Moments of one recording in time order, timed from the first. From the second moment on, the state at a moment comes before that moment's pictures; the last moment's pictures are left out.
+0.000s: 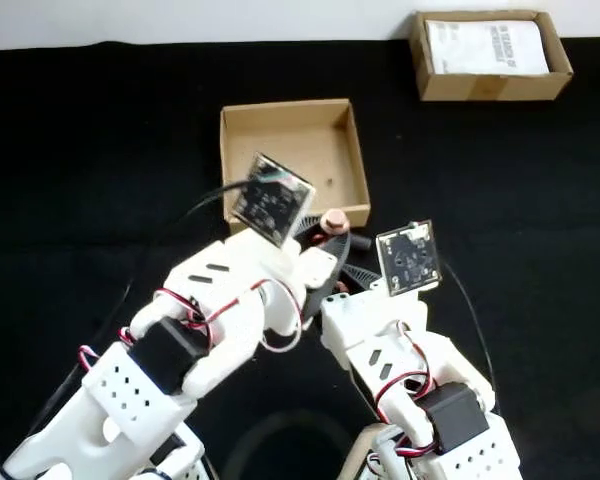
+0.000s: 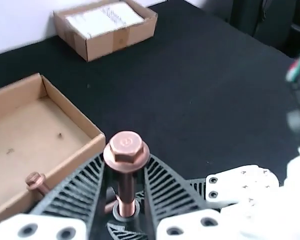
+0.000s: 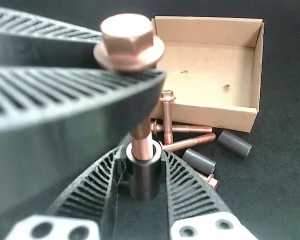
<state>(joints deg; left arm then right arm) 38.9 -55.3 43.2 40.8 12.0 -33.5 -82.7 64.6 55.3 -9.5</state>
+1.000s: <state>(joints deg) 31.1 -55.5 31.4 72.0 11.9 -24.0 -82.6 63.3 55.3 -9.4</state>
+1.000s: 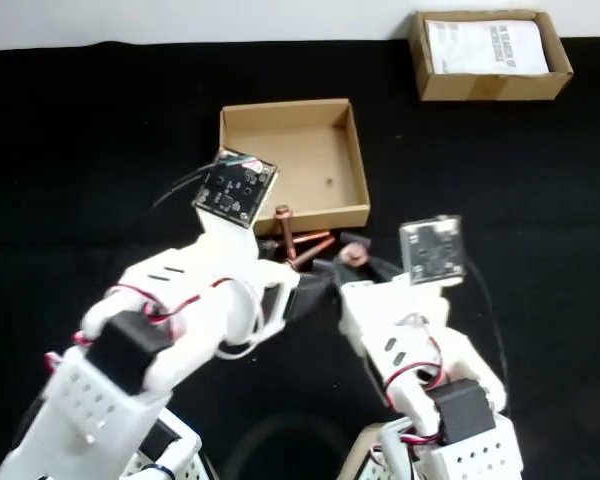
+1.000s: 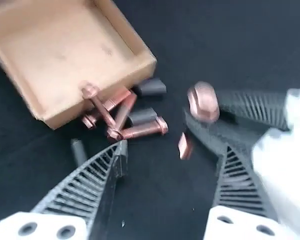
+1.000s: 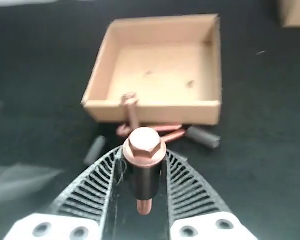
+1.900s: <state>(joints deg) -10.2 -55.5 46.9 66.8 11.7 -19.8 -5.6 -32.0 88.2 8.0</state>
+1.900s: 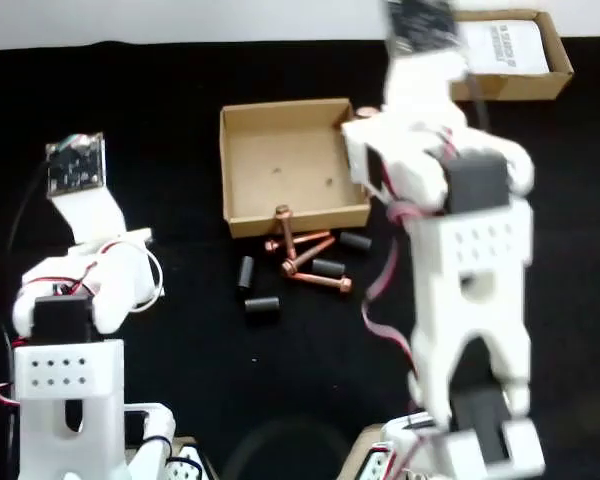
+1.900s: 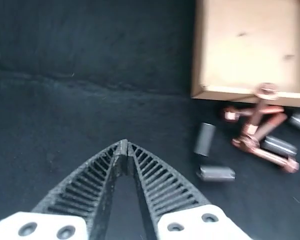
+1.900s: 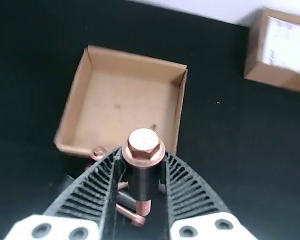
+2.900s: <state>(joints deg) -15.2 -55.5 92.2 2.2 11.9 -28.0 41.6 -55.1 90.8 66.9</state>
